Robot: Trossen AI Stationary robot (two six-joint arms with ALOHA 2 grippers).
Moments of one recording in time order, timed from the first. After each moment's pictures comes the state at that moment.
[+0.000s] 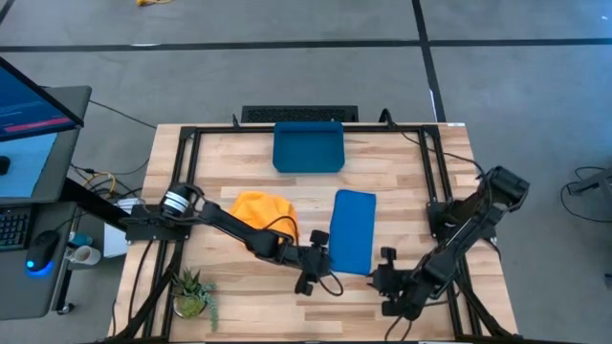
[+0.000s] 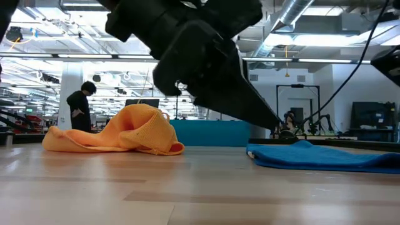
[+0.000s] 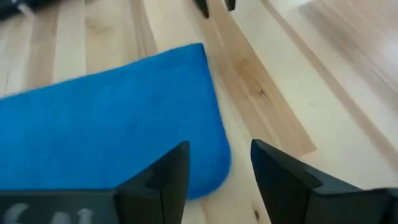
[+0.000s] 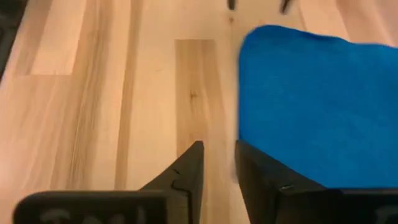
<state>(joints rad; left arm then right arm) -0.34 2.07 1.26 0.14 -0.17 0.16 0.90 1.63 0.80 -0.30 0.56 0.74</state>
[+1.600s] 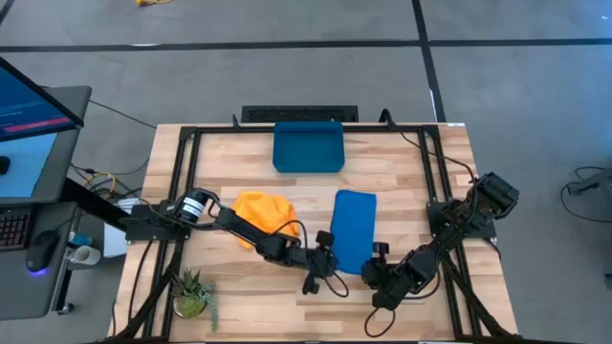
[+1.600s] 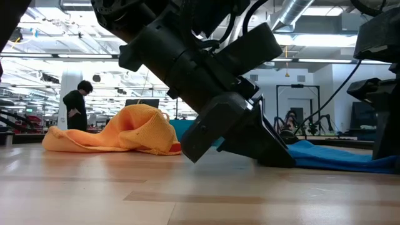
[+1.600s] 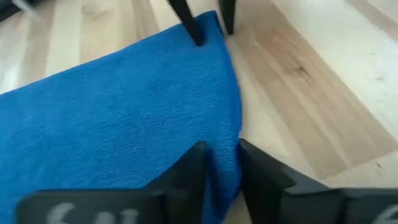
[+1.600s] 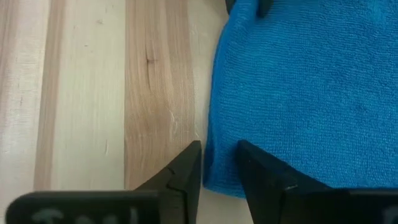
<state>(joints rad) -0.30 2.22 1.30 0.19 -0.22 0.24 0.78 1.72 0.81 -0.34 0.42 0.68</state>
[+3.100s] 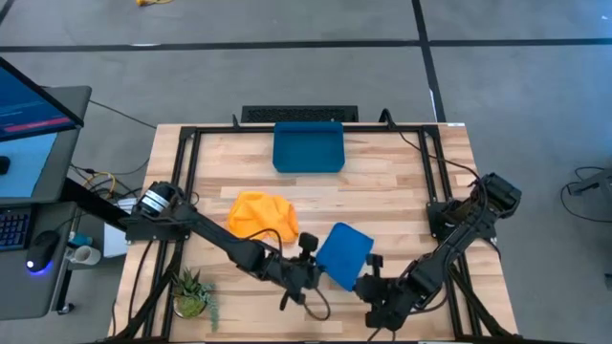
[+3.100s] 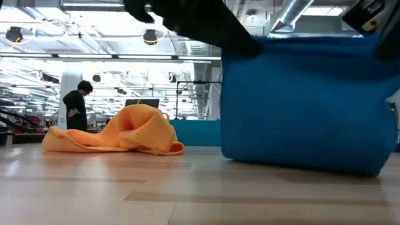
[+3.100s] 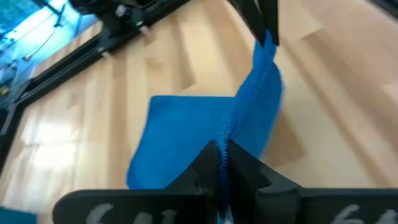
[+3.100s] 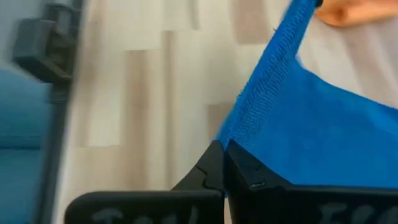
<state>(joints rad) -0.45 1.93 1.30 -0.05 -0.49 0.19 0.84 1.71 1.11 -0.49 0.50 0.72</state>
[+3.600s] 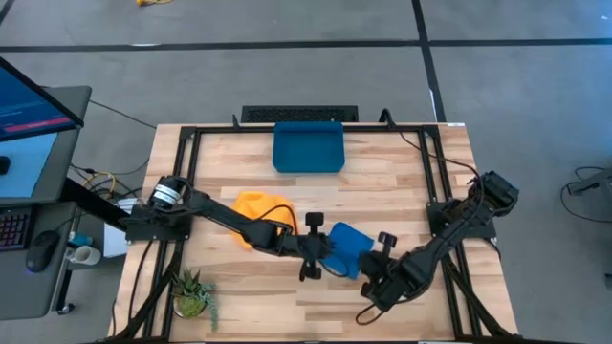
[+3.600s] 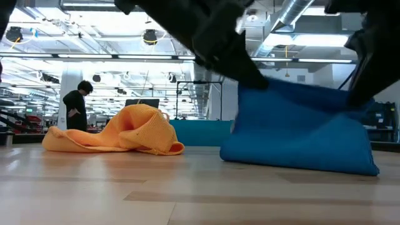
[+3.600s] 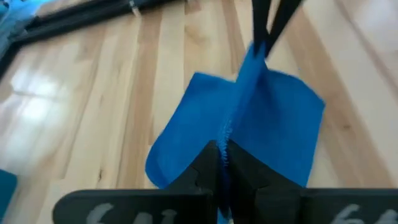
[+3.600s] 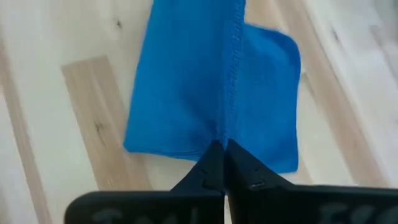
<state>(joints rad) -0.29 1.97 1.30 0.01 -0.38 0.04 0.76 1.71 1.11 -0.87 0.49 0.99</state>
